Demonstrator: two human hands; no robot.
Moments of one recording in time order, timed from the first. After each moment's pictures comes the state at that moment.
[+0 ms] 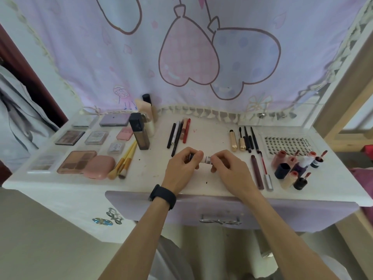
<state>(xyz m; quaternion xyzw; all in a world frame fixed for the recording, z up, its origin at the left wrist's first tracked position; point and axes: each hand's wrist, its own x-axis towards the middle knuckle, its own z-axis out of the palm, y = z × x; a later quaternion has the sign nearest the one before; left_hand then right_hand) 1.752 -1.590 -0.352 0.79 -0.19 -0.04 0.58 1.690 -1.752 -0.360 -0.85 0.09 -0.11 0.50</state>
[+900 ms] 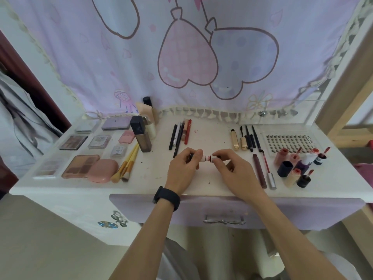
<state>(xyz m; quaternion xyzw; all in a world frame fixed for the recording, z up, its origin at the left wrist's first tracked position) 1.754 -1.592 -0.355 0.80 -0.16 -0.03 0.58 1.688 -1.756 -0.369 -0.84 0.05 -0.17 0.51</state>
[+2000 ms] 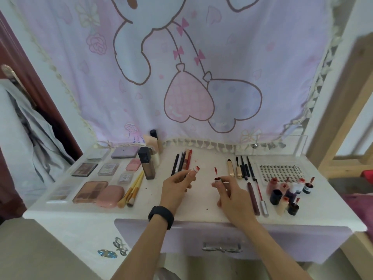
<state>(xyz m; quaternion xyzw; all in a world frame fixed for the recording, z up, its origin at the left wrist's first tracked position) 1.752 -1.581 -0.325 0.75 -0.10 -0.03 0.65 1.682 -1.751 -0.364 -0.83 0.07 -0.19 0.52</state>
